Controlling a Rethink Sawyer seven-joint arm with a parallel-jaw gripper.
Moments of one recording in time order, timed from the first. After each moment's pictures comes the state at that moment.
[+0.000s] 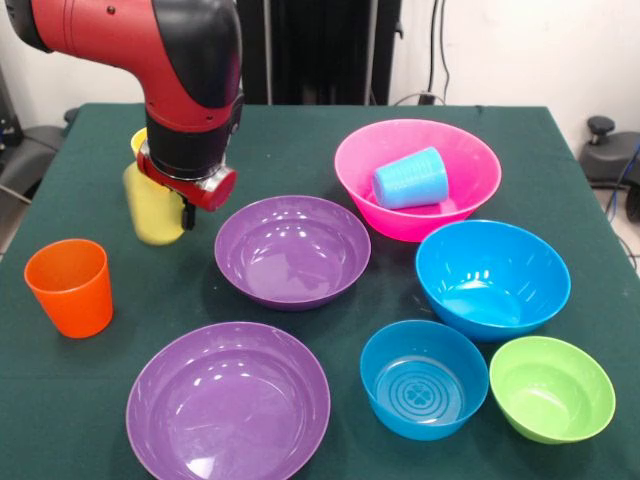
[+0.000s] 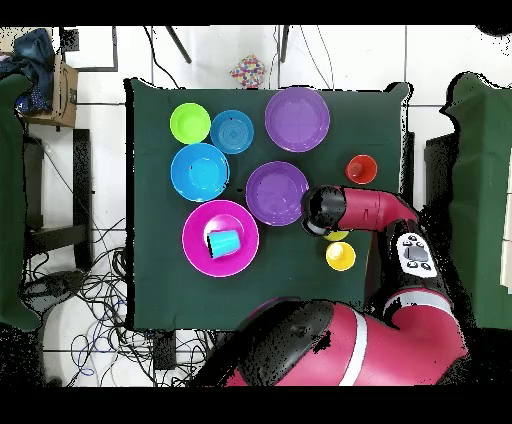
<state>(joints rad) -0.46 -0.36 0.00 1.41 -0.39 0.63 2.13</state>
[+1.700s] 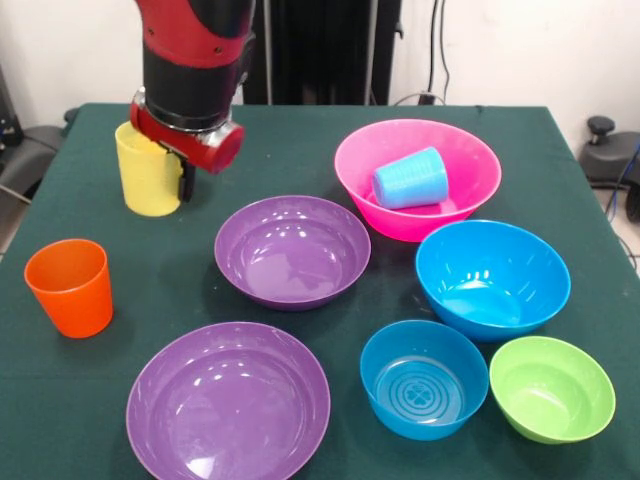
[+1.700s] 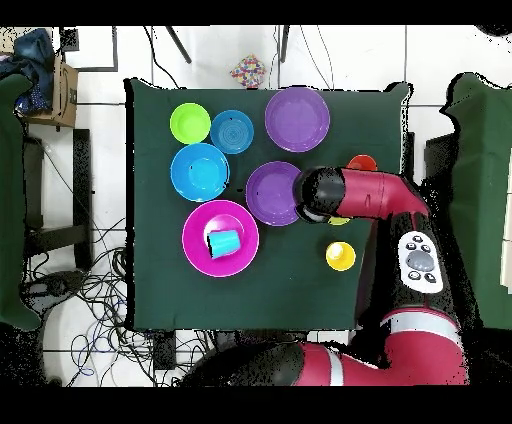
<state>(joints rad) -0.40 -0.52 0.00 1.41 -0.36 0.72 2.13</state>
